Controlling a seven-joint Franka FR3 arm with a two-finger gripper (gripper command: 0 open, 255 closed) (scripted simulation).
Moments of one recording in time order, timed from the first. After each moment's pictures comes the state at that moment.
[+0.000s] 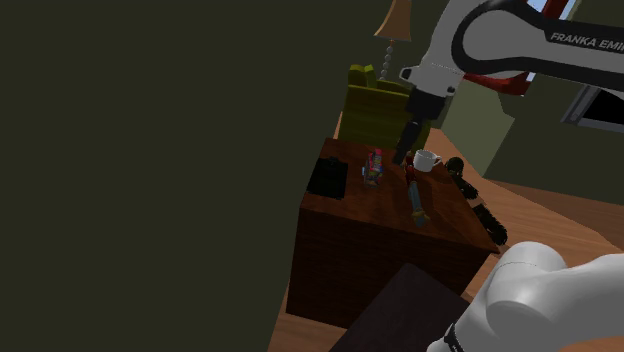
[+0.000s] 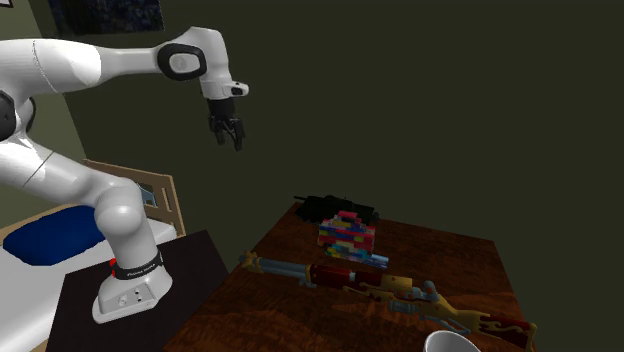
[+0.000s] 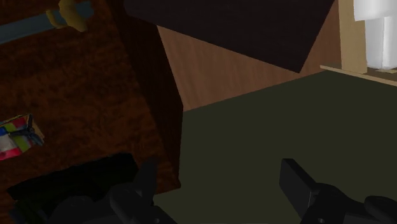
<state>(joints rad) -0.01 -0.76 -0.09 -2.29 0.01 1.61 -0.38</state>
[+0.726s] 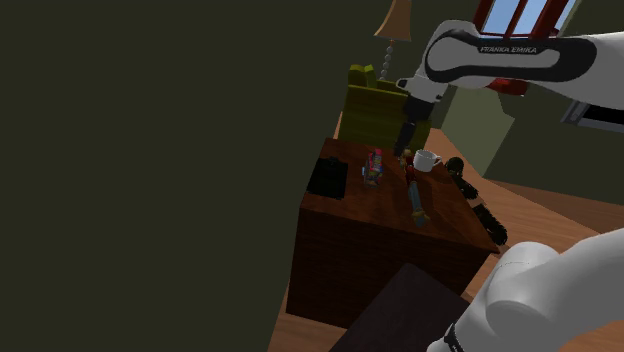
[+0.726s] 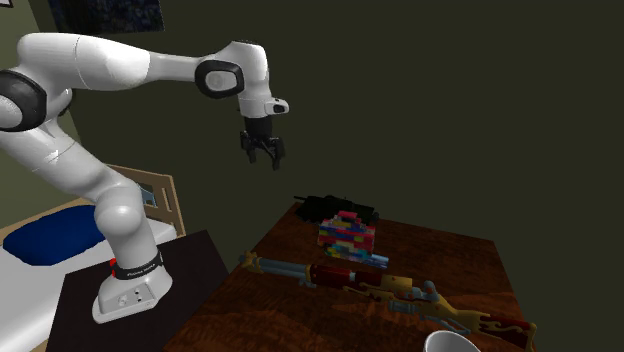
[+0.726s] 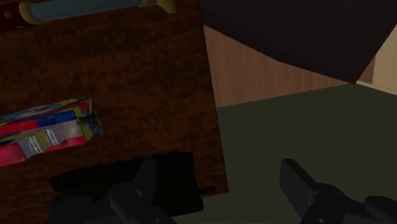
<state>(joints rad) -0.02 -0.51 -0.35 -2.18 -0.06 1.76 -0.73</state>
